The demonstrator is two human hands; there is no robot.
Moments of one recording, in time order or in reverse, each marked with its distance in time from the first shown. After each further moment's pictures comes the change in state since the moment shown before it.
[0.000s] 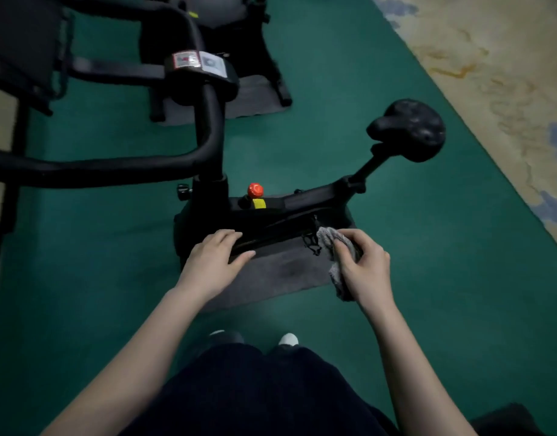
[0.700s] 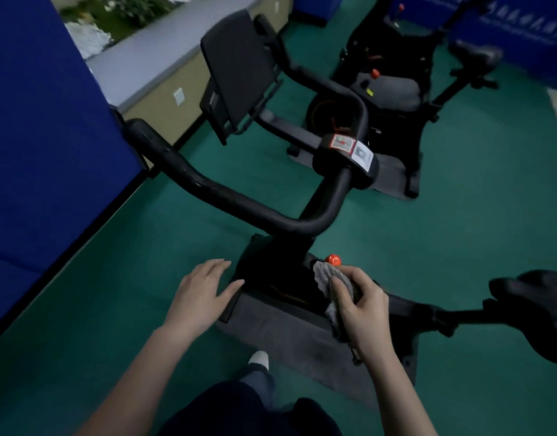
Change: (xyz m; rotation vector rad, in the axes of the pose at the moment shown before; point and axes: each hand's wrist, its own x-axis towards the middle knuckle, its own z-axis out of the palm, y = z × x) left_hand -0.037 -0.041 -0.021 -0.227 0.358 -0.598; right_hand 0.104 -0.066 0.082 0.099 -0.494 -0.378
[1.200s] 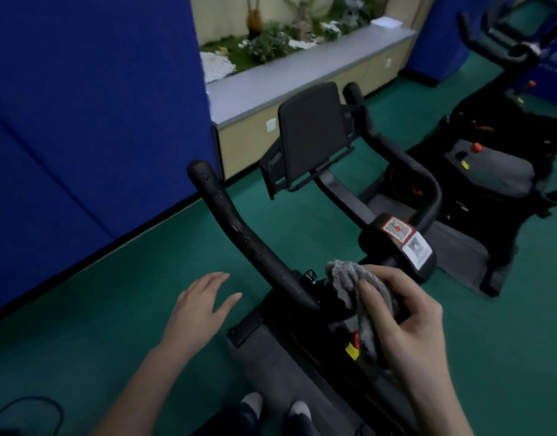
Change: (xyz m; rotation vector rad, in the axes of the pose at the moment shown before) left_hand 0.010 0.018 -0.020 -0.134 0.273 -0.339; right_hand 0.104 -0.098 -0.039 0.298 -0.378 -0.334
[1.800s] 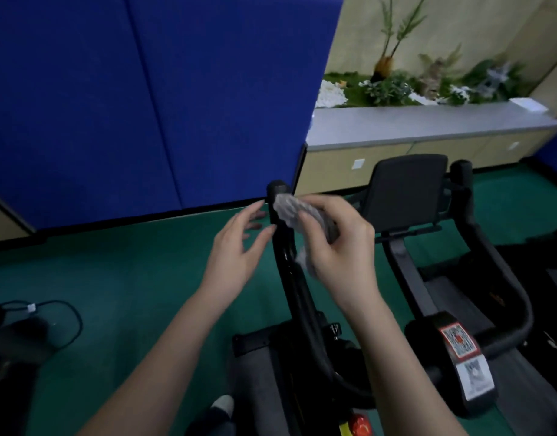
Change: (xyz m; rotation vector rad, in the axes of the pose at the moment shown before) left_hand 0.038 0.061 -0.069 -0.640 0.684 -0.086; right_hand 0.131 -0.041 0.118 -0.042 -0.419 -0.552
